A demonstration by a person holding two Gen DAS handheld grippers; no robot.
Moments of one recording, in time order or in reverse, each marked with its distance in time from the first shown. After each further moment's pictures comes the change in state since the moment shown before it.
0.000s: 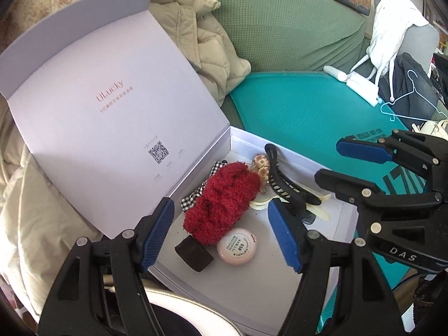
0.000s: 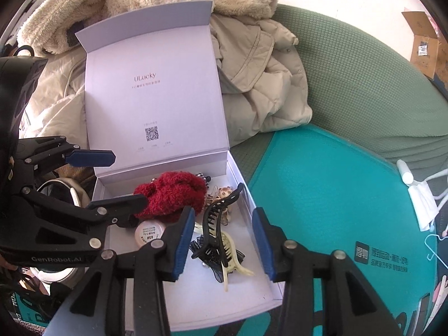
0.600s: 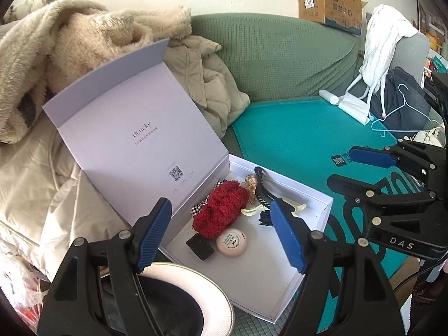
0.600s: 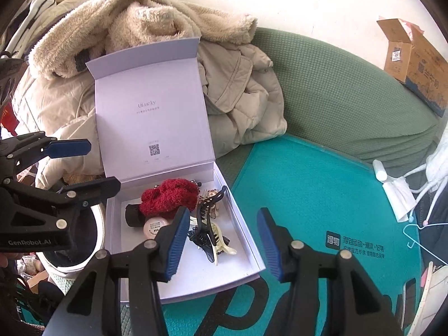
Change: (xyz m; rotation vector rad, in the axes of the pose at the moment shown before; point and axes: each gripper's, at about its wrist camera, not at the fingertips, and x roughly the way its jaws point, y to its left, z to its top) left arm -0.116 -0.019 -0.005 0.005 -0.126 0.057; right arm -0.076 -0.005 -0.005 0.035 -0.061 -0.058
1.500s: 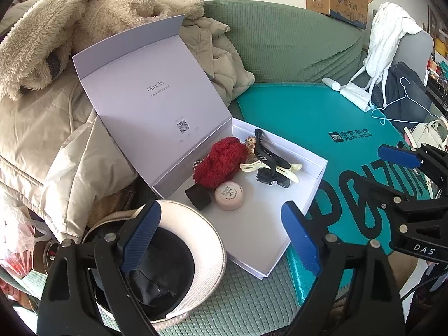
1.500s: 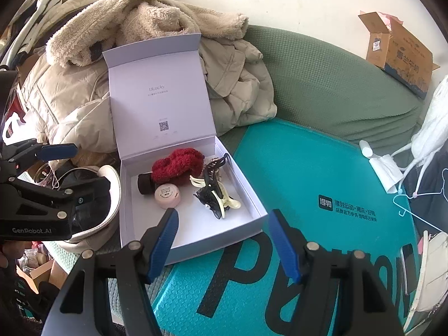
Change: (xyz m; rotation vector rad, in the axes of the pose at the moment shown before) left arm -0.022 0.000 -0.066 -0.045 0.070 0.012; right arm -0.048 0.020 -0.057 0.035 0.016 -0.034
